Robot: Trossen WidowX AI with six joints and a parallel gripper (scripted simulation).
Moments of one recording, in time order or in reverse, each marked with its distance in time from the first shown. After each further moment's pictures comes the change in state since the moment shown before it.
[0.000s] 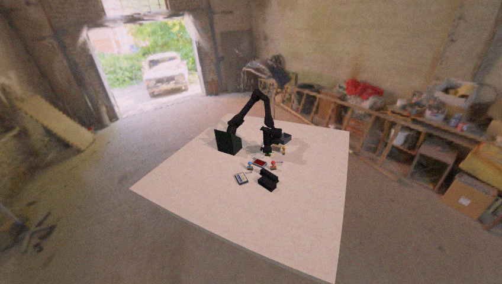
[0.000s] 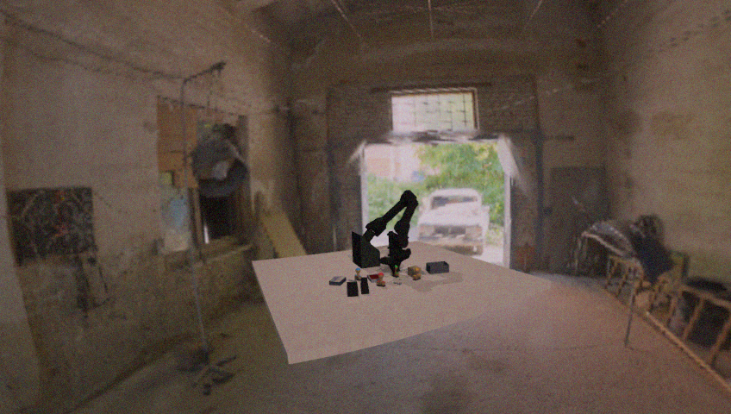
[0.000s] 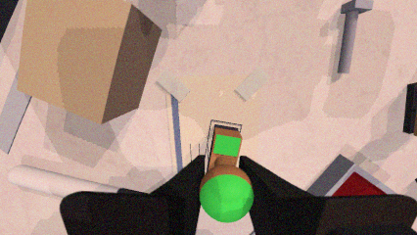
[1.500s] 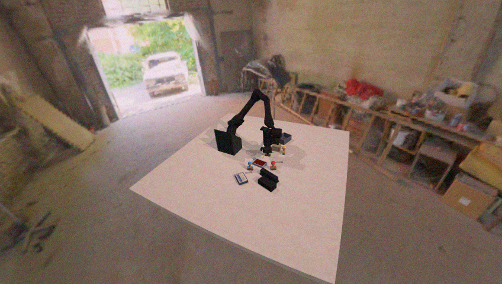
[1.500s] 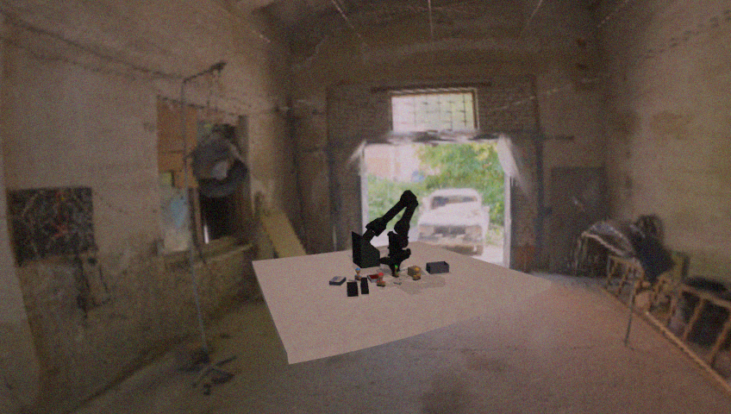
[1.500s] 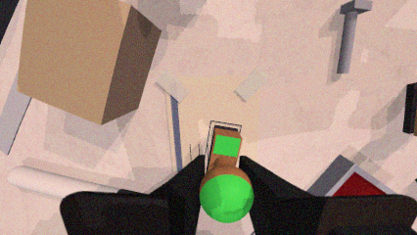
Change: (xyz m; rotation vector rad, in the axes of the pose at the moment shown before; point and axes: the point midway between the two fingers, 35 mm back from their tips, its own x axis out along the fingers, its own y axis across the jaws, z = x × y) arm 0.000 0.000 0.000 0.004 -0.003 0.000
